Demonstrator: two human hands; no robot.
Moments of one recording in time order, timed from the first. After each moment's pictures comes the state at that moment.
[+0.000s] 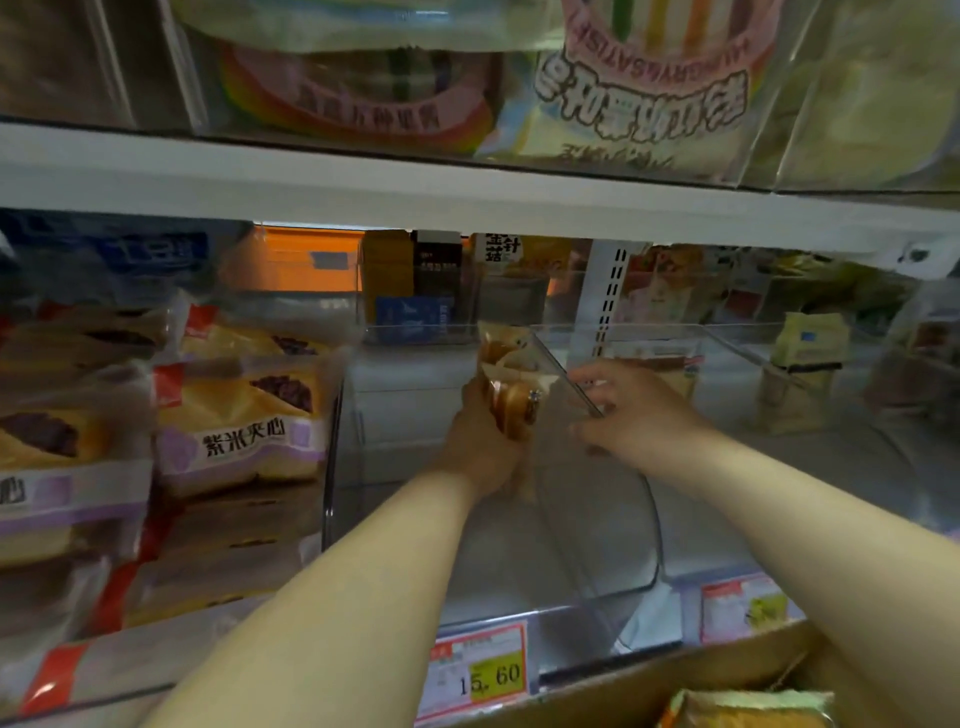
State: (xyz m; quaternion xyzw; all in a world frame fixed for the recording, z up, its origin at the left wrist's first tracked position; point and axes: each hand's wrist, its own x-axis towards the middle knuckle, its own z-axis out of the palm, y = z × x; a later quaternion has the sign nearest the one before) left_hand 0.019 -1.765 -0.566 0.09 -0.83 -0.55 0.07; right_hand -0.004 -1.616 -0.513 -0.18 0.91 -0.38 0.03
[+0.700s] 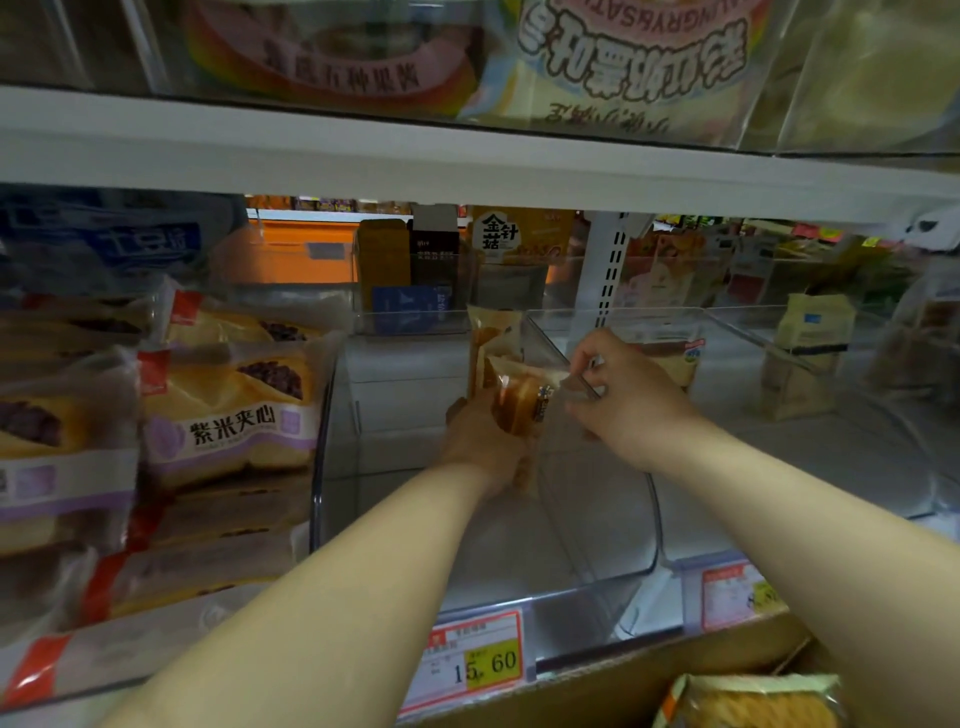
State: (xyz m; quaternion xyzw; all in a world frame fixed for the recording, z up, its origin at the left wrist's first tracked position) left_hand 0.019 -1.759 -0.576 0.11 -0.83 -0.54 0.06; right_hand 0.003 -1.619 -0.515 -0.20 0.91 -0.35 -0.03
